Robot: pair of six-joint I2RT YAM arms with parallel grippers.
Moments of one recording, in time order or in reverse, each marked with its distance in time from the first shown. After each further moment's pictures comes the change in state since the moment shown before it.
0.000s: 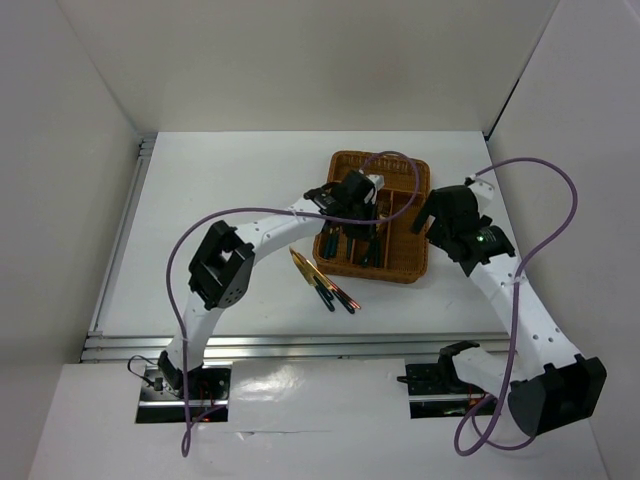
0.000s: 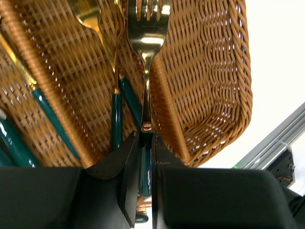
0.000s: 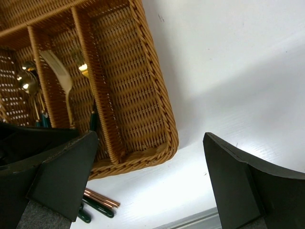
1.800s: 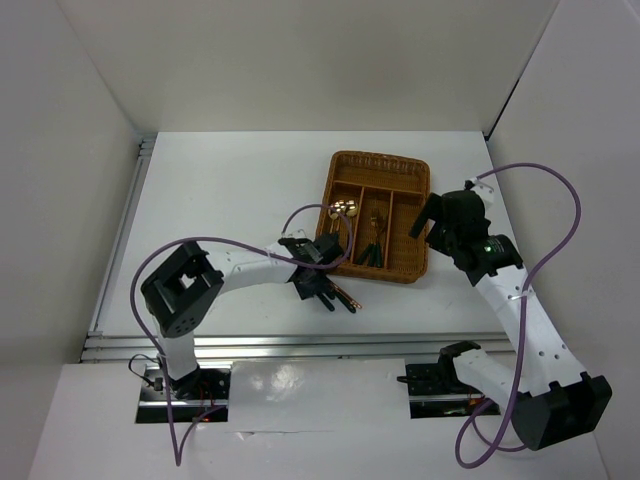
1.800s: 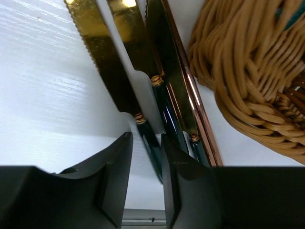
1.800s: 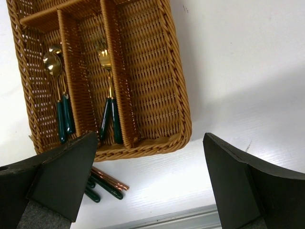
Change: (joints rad) left arm -0.093 -0.345 -0.687 -0.093 -0.396 -0.787; right arm -0.010 -0.080 -0.019 0.006 -0.116 -0.028
